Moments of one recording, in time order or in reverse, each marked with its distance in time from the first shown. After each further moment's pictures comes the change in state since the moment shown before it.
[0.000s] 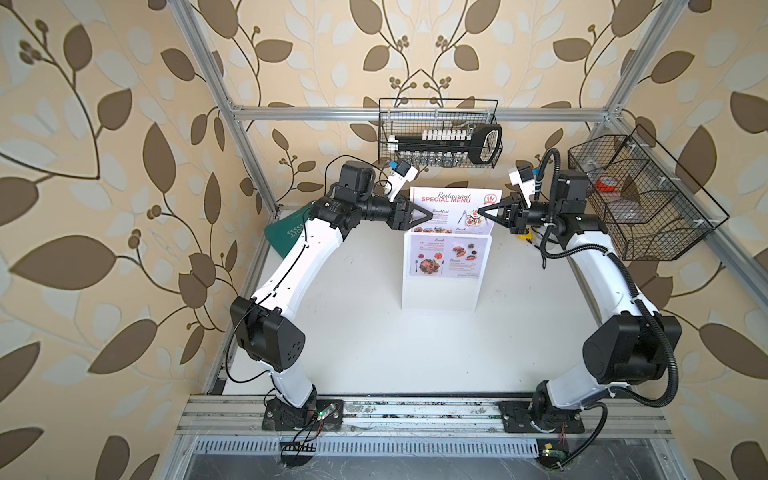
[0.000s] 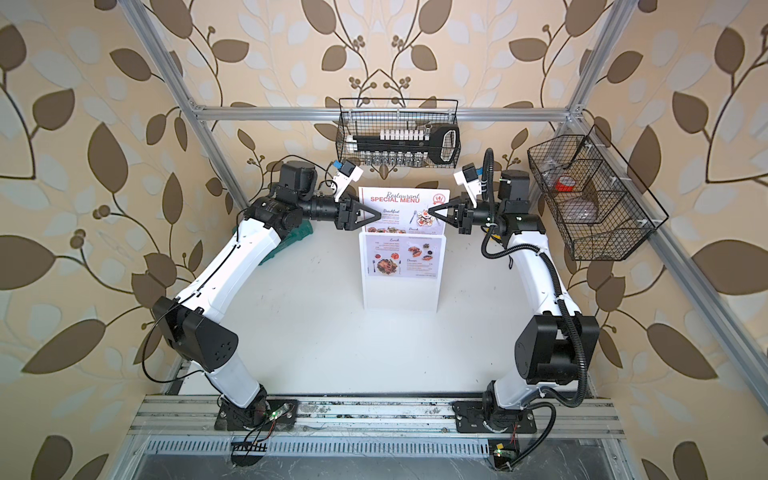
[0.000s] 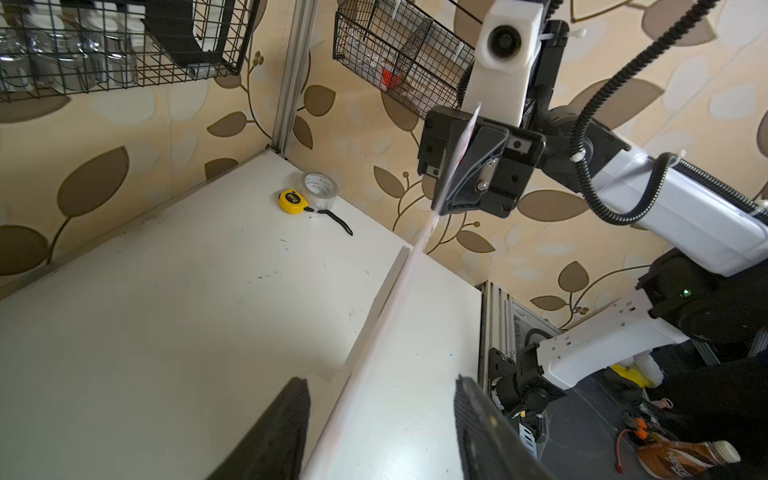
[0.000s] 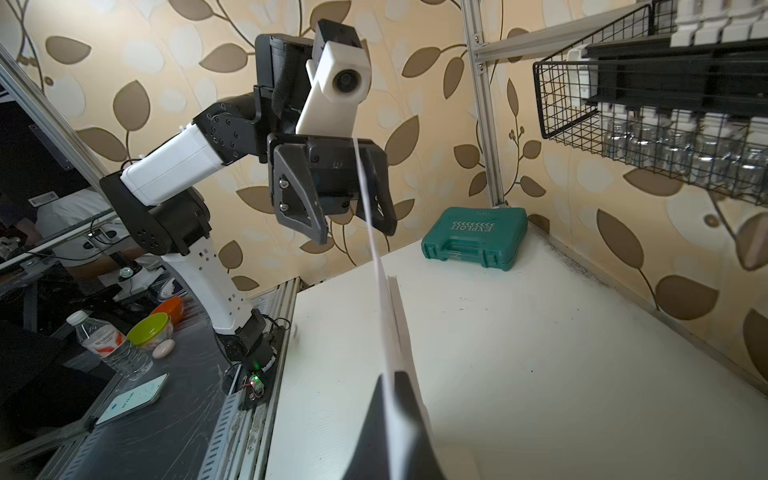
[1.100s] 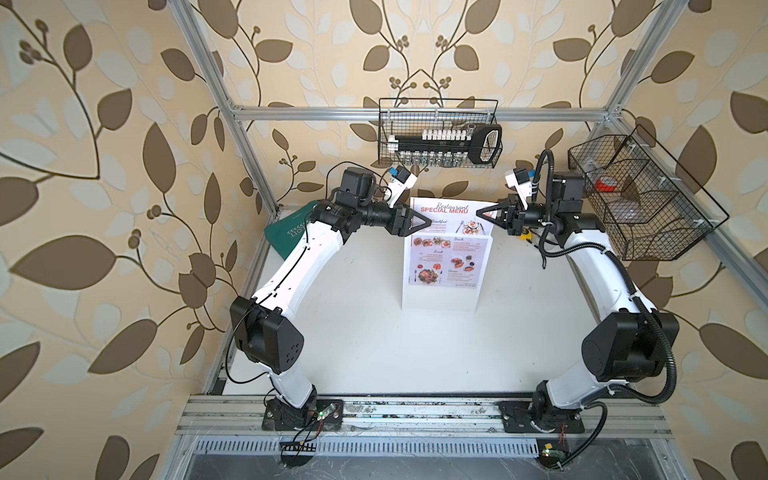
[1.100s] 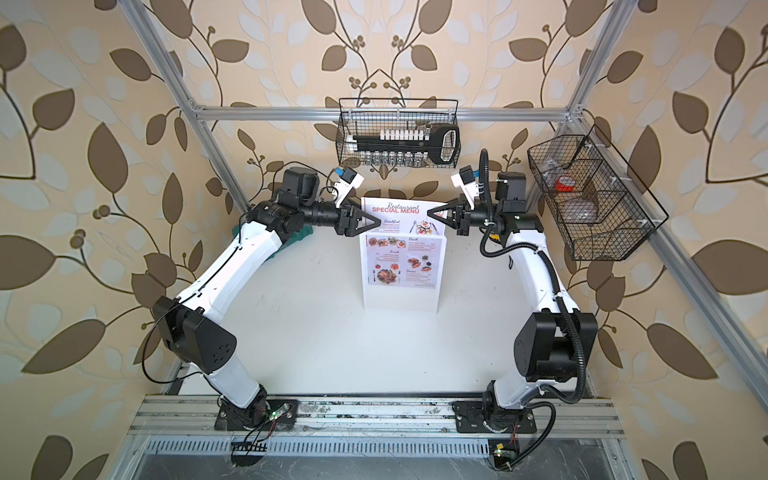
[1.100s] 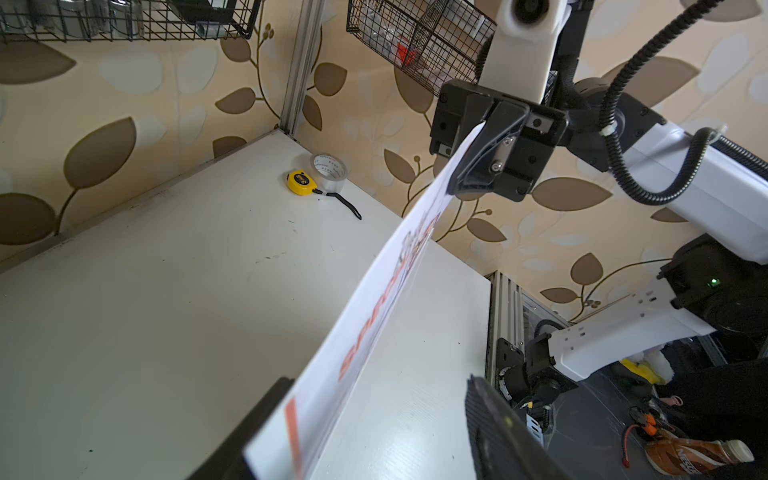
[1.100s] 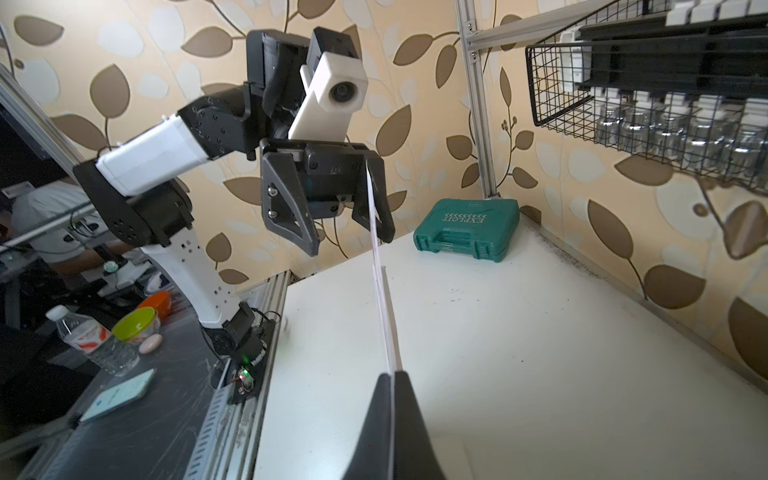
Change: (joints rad) left arm 0.000 -0.013 -0.058 -0.008 -0.026 0.026; right arm 0.007 0.024 0.011 -0.059 0.029 -0.070
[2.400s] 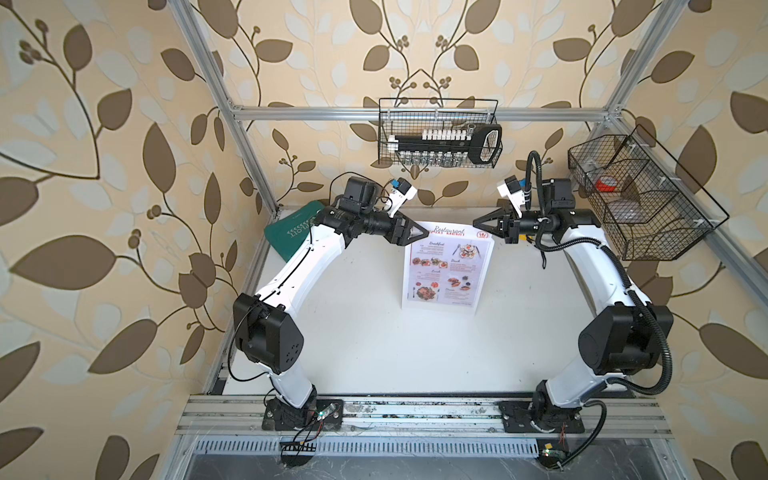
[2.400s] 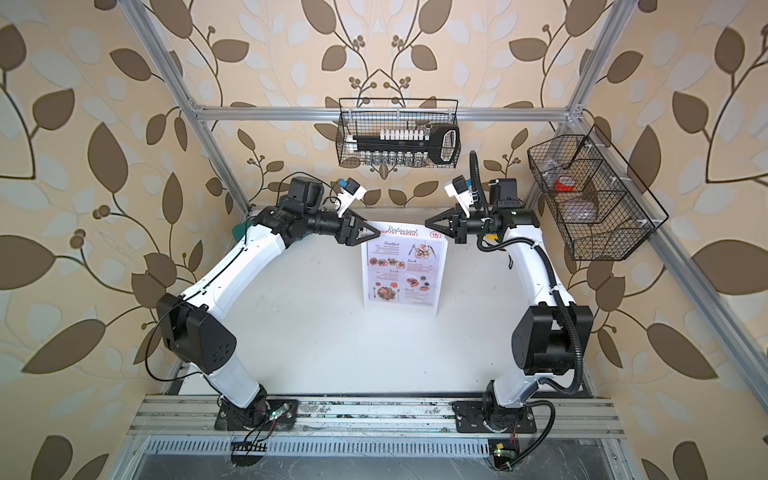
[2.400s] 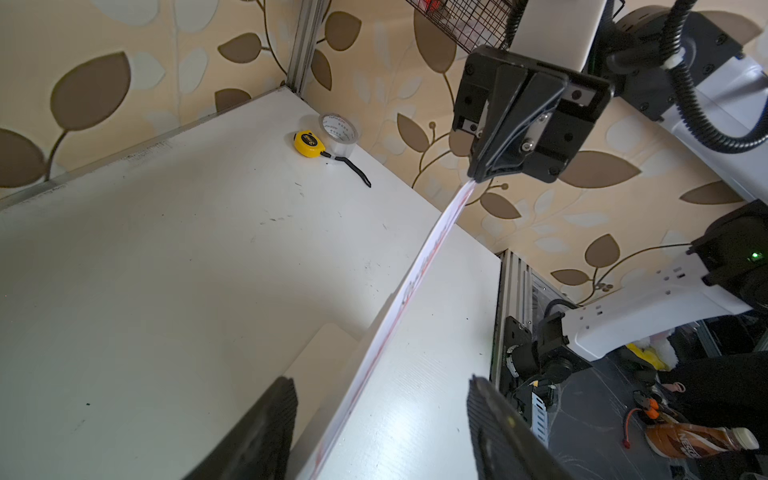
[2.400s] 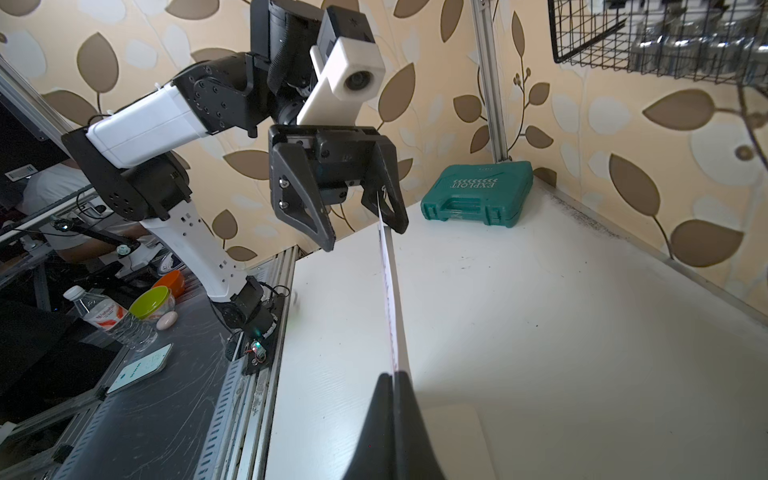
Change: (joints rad) left arm 0.000 -0.004 -0.081 -0.034 -0.024 0.048; right arm 0.018 0.039 0.047 -0.346 0.039 -0.277
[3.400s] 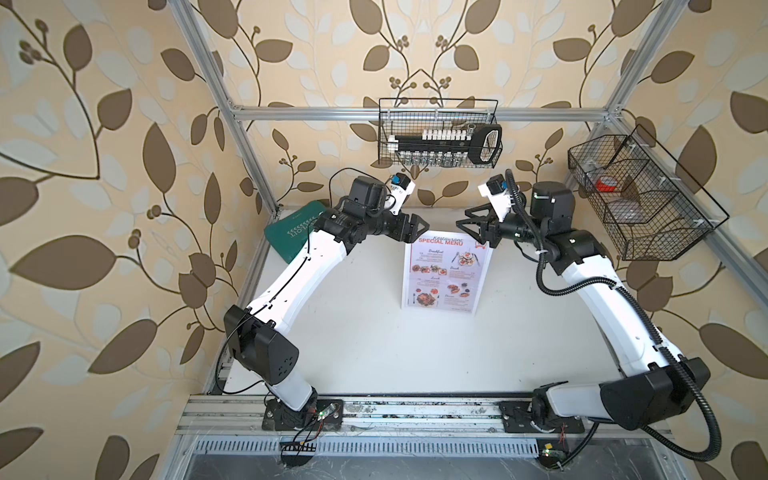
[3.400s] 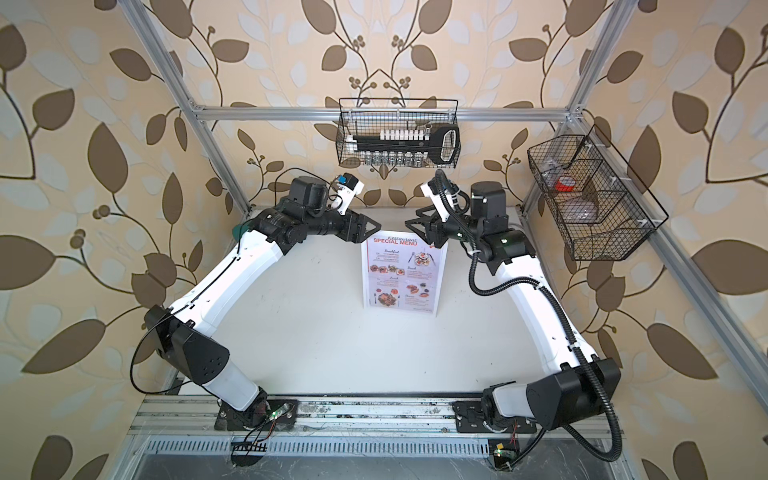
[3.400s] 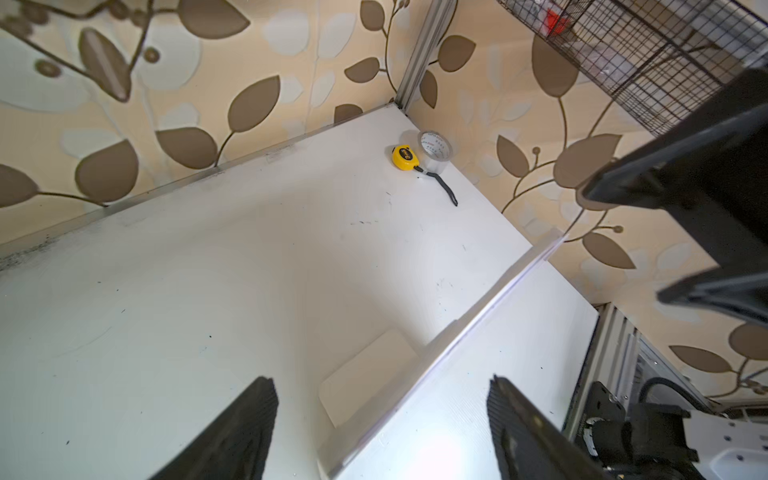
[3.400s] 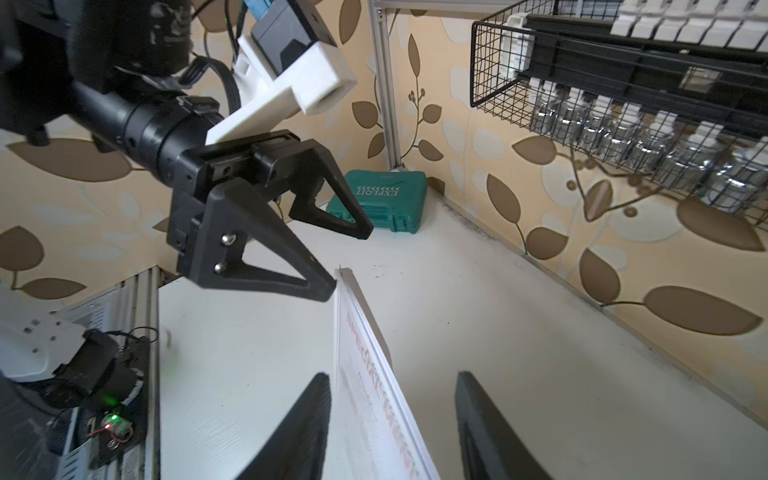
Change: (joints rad) left arm -0.102 -0.066 0.025 -0.032 -0.467 -0.135; right arm 0.285 -0.305 -0.171 0.332 0.740 0.336
